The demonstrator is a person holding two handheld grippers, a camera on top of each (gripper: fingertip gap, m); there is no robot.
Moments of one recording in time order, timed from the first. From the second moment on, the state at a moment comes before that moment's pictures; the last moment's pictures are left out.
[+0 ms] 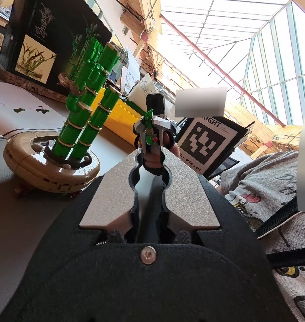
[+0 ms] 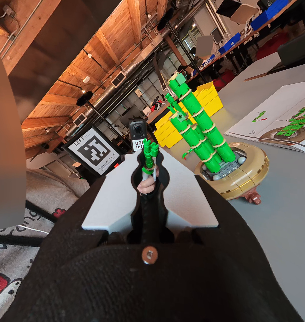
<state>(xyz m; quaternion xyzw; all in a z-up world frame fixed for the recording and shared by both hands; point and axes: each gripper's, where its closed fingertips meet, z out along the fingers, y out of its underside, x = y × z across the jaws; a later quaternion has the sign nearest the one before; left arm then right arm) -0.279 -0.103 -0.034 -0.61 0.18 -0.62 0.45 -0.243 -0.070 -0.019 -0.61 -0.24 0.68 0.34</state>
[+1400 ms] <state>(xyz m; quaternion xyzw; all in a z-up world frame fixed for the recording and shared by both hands) -0.260 -0.102 -0.065 -0.68 0.35 -0.32 0.56 -0.270 -0.085 -0.039 -0.64 -0.32 0.56 0.42</state>
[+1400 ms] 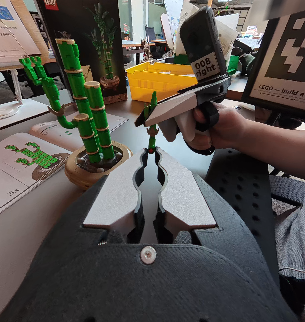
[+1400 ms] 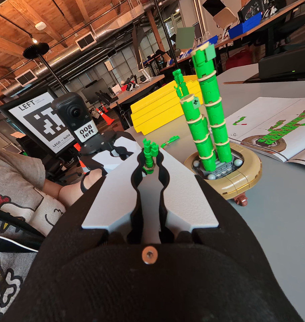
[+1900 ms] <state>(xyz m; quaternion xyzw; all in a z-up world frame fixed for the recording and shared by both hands) -0.268 -0.099 -0.059 -0.67 0.33 -0.33 0.57 -0.276 -0.083 -0.043 -0.65 -0.31 0.54 0.43</state>
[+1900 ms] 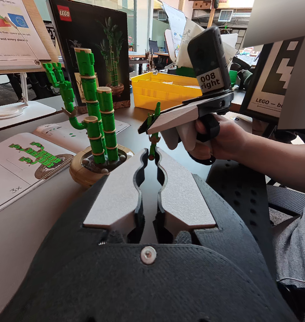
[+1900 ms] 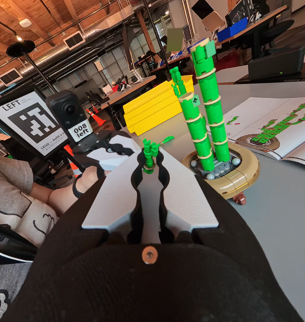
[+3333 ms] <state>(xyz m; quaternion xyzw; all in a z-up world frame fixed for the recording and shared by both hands) -0.253 -0.126 -0.011 -0.56 0.21 -0.68 0.42 -0.245 -0.100 0.026 -0.55 -0.30 0.64 0.44</state>
